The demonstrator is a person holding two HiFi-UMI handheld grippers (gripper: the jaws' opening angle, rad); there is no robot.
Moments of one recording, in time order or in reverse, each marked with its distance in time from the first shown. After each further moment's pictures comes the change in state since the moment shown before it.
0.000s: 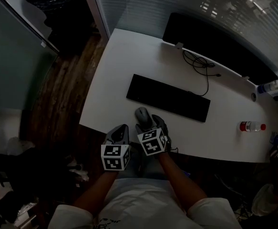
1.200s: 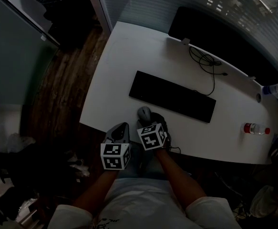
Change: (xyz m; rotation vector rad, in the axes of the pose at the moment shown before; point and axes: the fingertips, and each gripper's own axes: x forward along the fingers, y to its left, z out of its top) left arm 0.015 0.016 -0.007 -0.034 0.038 0.010; right arm 0.036 -0.003 -0.008 0.050 0.095 0.004
